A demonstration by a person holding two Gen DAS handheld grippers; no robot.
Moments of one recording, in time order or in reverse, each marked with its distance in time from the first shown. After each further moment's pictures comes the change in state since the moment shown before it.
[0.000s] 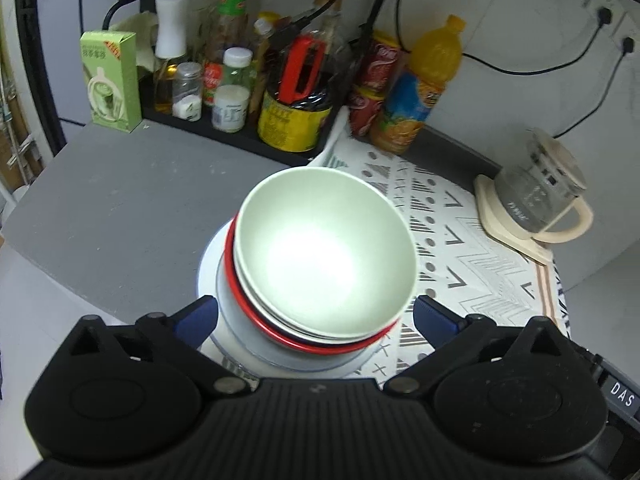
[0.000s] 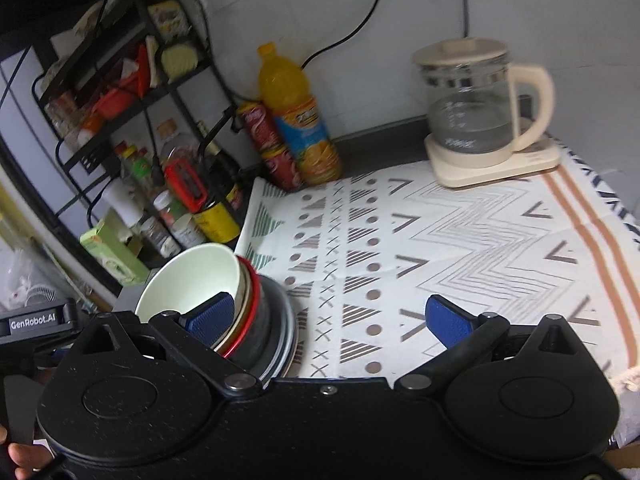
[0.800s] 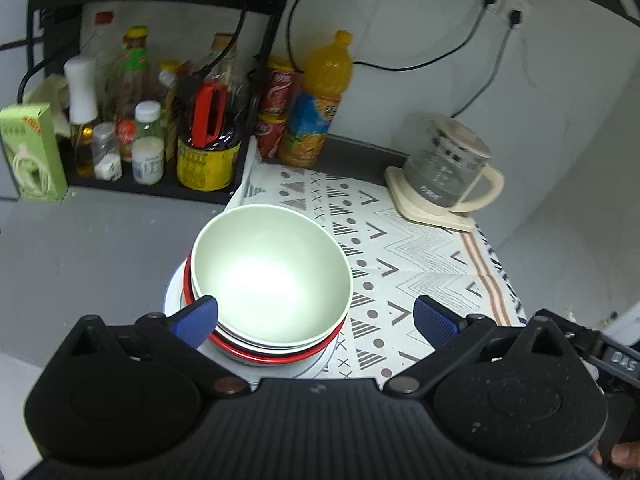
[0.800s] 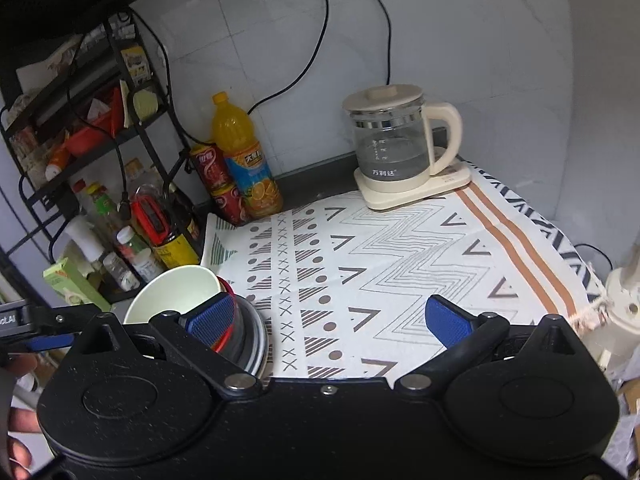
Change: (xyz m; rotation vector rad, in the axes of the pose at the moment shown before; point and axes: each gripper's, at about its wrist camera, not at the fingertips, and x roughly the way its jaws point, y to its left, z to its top) left arm -0.036 0.016 0.010 0.245 -0.040 -0.258; right arm -0.069 0.044 -0.036 0.076 -0.136 -0.236
